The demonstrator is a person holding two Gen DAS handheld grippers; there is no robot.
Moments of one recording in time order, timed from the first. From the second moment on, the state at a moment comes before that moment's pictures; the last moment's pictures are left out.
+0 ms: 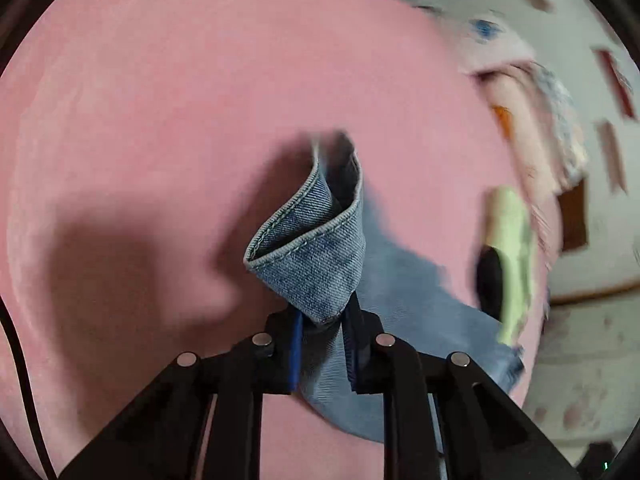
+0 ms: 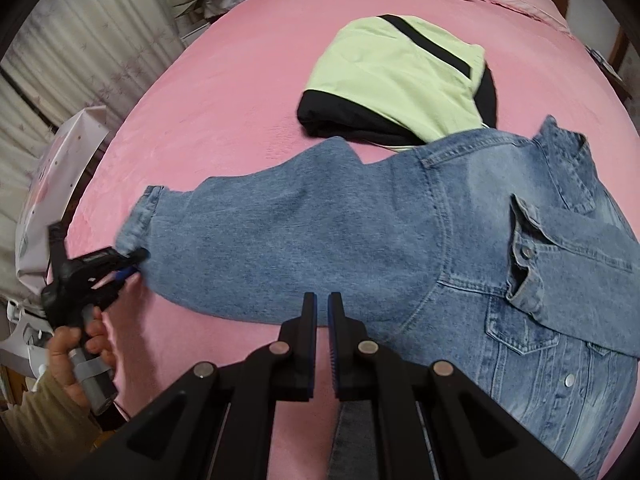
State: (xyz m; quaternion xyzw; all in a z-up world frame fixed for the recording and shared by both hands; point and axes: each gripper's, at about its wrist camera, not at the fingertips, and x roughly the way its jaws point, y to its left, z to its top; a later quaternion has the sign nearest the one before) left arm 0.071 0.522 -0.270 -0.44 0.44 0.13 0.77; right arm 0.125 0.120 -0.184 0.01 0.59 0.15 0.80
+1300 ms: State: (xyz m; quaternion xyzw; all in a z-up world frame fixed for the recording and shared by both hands) left arm 0.121 0.102 -0.266 -0.12 0.57 -0.16 0.80; right arm 0.138 -0.140 -0.252 0.25 0.60 0.14 0.75
